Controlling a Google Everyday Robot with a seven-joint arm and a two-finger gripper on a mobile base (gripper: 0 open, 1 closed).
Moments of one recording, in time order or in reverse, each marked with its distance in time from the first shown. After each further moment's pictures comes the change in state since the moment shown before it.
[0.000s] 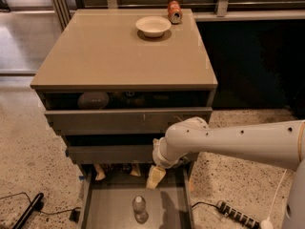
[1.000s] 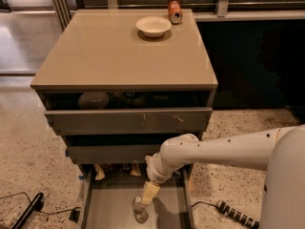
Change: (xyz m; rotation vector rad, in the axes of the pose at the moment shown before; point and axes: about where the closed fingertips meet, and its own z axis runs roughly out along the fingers) arm 0.005 0.043 0.061 -0.122 -0.051 -0.018
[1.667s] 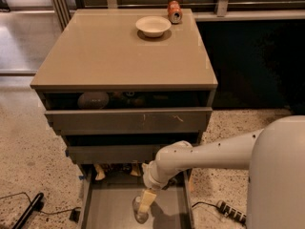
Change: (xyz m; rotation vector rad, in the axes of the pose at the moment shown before) arm 0.005 0.021 0.037 -0.045 0.010 -0.013
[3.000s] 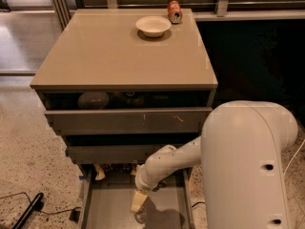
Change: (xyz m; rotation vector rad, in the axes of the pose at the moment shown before) arm -0.001 -0.021 0.059 0.041 0.034 0.040
